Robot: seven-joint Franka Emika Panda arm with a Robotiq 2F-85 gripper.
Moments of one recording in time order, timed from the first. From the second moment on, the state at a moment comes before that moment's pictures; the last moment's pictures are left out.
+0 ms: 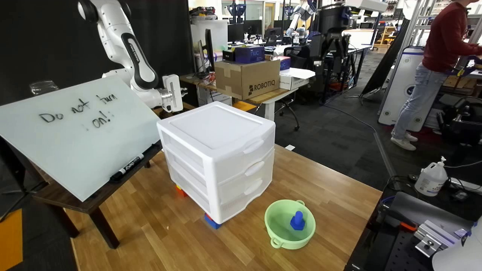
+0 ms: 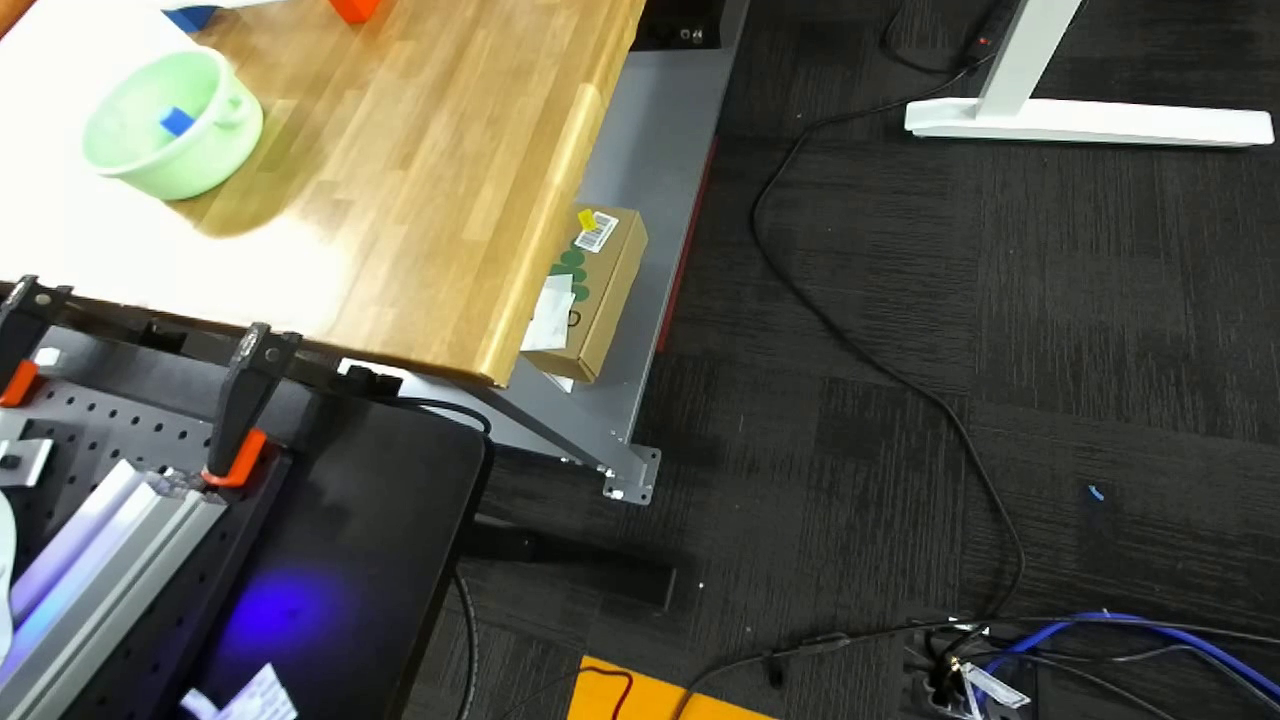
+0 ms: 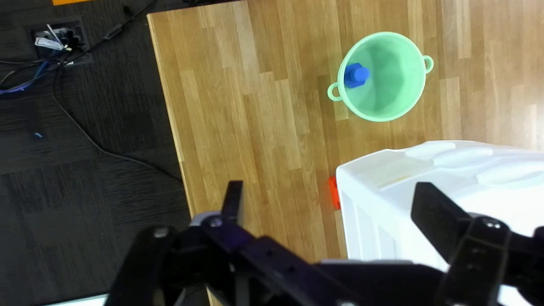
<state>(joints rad) -0.03 -0.20 -0.16 -1.96 0.03 1.62 -0.07</state>
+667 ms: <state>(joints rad) -0.03 -0.22 -0.11 -2.04 0.02 1.66 -0.04</state>
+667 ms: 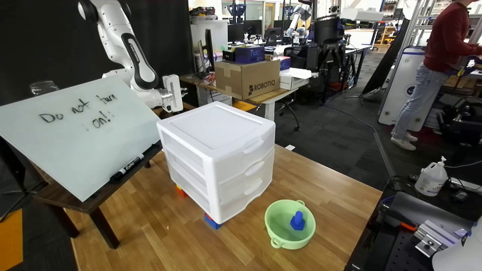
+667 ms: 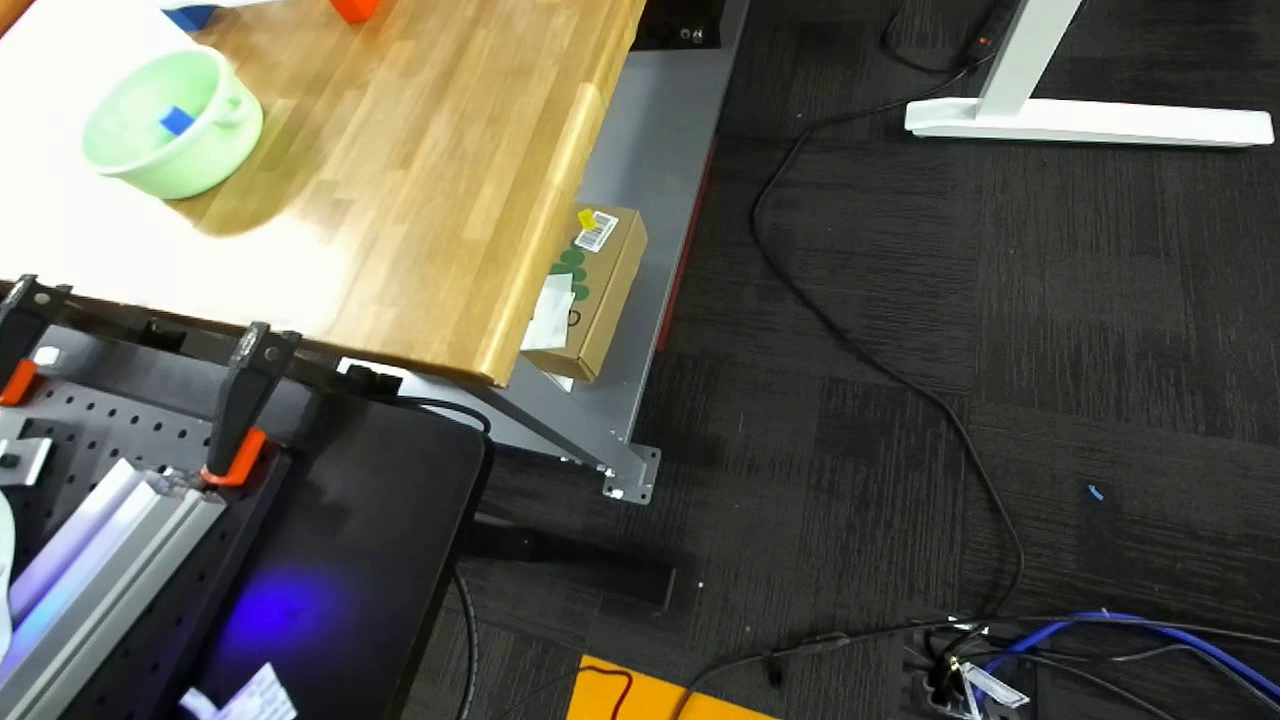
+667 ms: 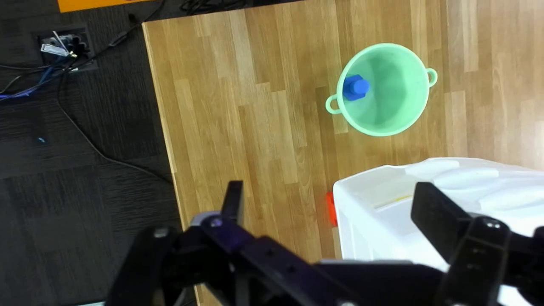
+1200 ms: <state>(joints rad) -0.03 -0.22 -0.10 -2.05 -0.04 1.66 -0.02</state>
